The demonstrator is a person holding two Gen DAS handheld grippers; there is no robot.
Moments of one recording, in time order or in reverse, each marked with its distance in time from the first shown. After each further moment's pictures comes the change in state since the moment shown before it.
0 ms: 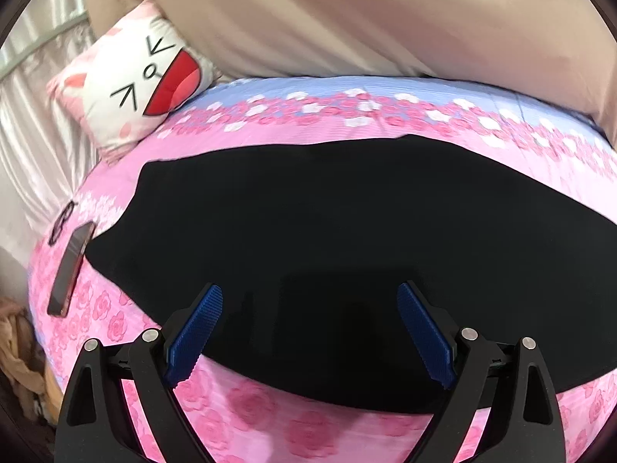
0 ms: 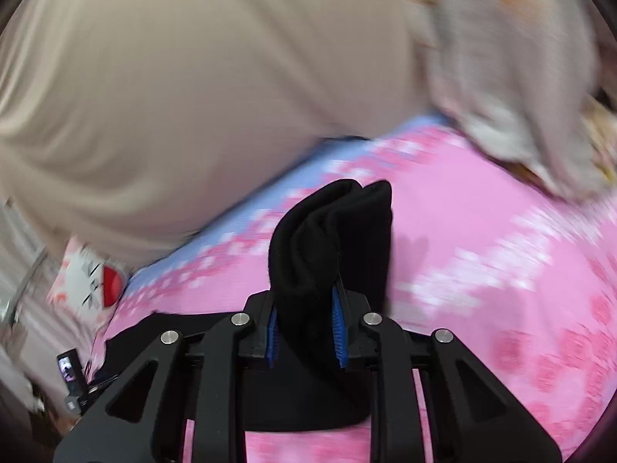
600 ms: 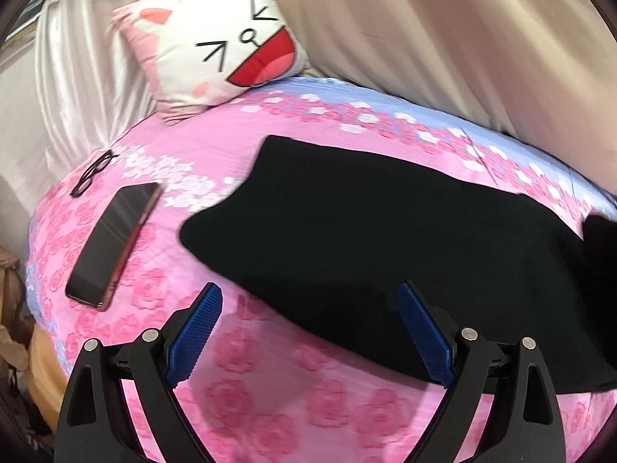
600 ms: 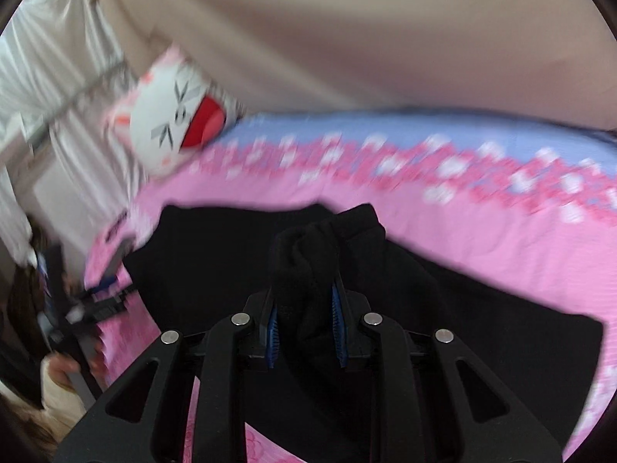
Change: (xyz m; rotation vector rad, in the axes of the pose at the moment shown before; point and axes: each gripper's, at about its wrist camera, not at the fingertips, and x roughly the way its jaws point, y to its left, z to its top) left arm 0.012 0.153 -0.011 -0.222 -0.042 -0.007; right arm 0.190 0.295 -0.134 -0.483 0.406 0.259
